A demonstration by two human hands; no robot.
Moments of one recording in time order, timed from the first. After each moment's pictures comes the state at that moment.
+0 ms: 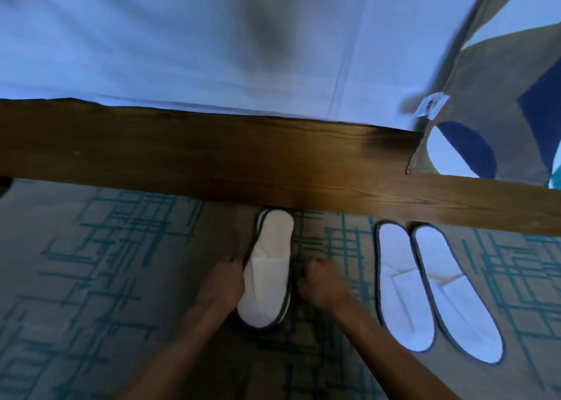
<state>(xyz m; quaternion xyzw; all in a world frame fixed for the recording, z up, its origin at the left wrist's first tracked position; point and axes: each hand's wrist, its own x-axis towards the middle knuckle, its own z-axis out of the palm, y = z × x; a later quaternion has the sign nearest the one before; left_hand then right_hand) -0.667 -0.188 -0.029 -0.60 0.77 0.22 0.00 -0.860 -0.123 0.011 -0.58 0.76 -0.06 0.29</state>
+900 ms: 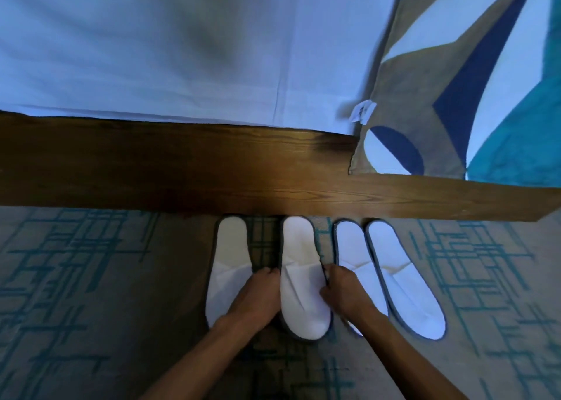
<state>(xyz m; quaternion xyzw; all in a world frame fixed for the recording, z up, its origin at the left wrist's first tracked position) -0.779 -0.146 -0.014 -0.45 0.85 0.28 0.00 -0.949 -0.070 -0.004 -0.48 0.82 -0.14 0.28</state>
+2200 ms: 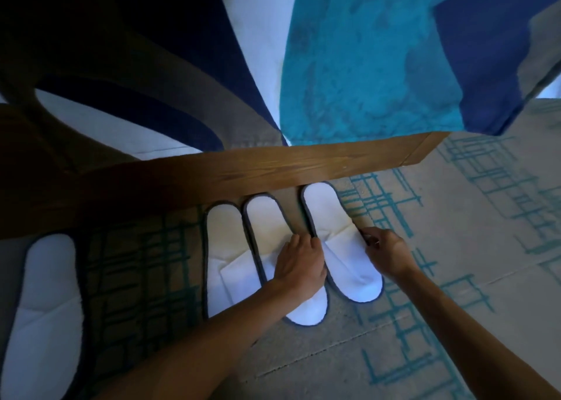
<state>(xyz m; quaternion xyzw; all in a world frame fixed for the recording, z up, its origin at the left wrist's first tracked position) -1.088 -0.040 -0.049 -0.23 0.96 0.18 -0.01 -1.243 0.067 -0.027 -0.31 0.92 -0.17 0.19</state>
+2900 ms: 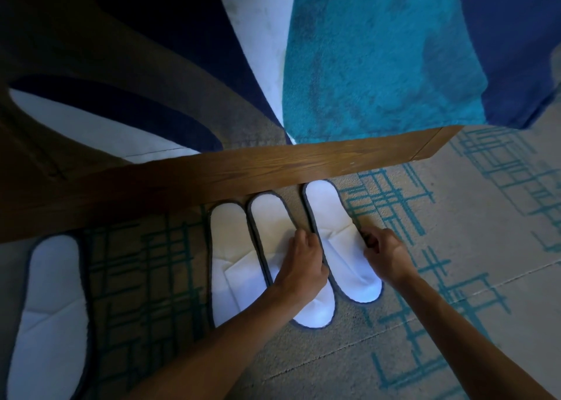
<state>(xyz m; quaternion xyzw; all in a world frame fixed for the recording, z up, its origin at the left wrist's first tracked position) -1.084 -0.041 -0.059 -0.29 0.91 0.30 -0.04 -1.247 0.068 -0.067 -0.33 0.91 -0.17 0.18</state>
